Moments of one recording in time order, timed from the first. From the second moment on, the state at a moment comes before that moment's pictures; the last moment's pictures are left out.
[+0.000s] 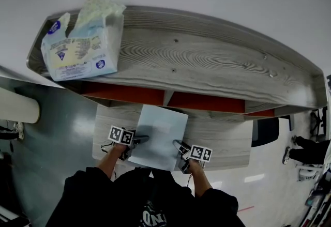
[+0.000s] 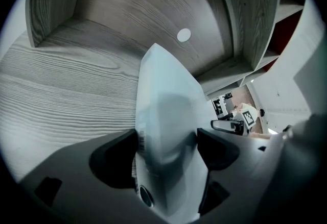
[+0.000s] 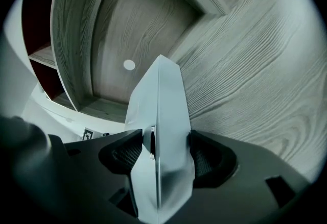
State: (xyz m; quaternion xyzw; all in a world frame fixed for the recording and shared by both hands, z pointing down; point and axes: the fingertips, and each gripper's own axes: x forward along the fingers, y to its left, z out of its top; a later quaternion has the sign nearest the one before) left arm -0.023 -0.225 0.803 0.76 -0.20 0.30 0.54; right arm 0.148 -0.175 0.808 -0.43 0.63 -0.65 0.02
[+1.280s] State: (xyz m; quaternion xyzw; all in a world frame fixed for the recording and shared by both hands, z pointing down) left arm -0.027 -0.223 0.714 0.85 -0.24 0.25 0.41; right arm 0.146 -0.190 0.709 -0.42 0.75 -0.50 -0.03
